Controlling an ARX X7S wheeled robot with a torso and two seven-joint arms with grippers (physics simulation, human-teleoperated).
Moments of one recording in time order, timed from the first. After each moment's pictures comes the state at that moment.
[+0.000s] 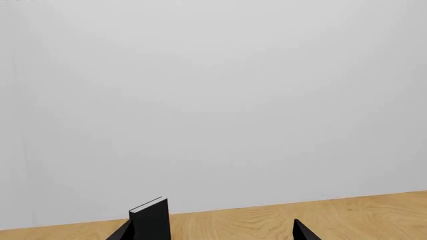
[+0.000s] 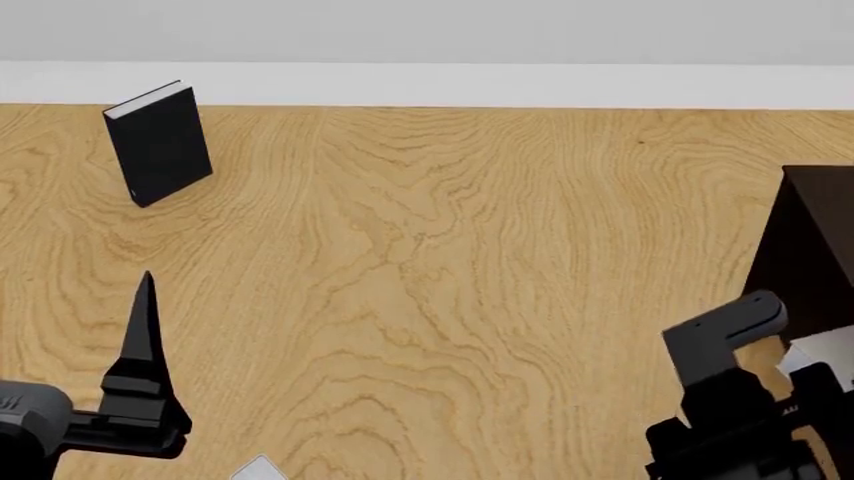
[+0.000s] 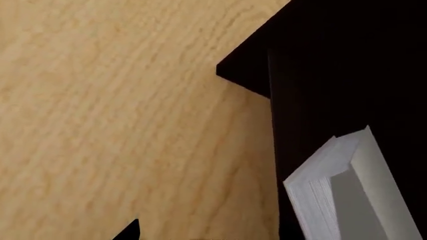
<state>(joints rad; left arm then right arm) -0.19 -0.19 0.13 0.73 -0.12 -0.60 -0.17 1.07 0.26 -0.52 1.31 -0.02 0.50 0.01</state>
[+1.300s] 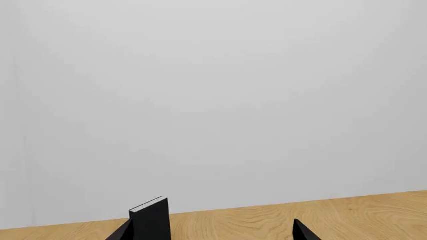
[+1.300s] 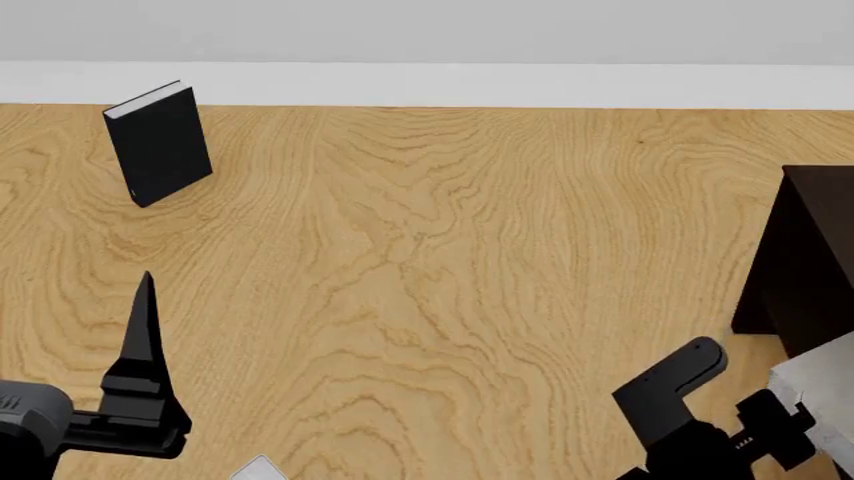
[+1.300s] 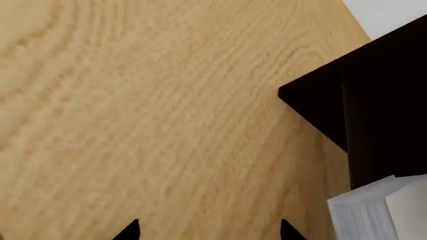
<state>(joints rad) -0.19 -0.22 0.15 0.73 -0.16 -0.59 -0.21 0.85 0.33 -0.59 1.00 -0.06 0.46 -0.05</state>
